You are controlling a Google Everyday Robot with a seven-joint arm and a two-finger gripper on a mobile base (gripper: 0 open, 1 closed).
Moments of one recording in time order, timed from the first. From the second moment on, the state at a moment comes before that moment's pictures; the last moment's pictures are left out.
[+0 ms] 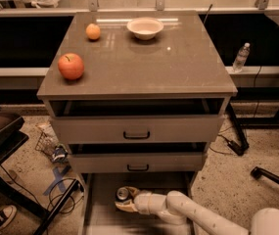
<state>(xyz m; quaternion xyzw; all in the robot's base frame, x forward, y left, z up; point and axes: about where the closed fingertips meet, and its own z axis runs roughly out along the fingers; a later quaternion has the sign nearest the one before) 0.519 0.067 0.272 -0.43 0.67 0.37 0.48</state>
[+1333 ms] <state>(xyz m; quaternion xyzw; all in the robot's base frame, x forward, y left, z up) 0.502 0.095 0.209 -0.40 0.67 0.39 0.48</state>
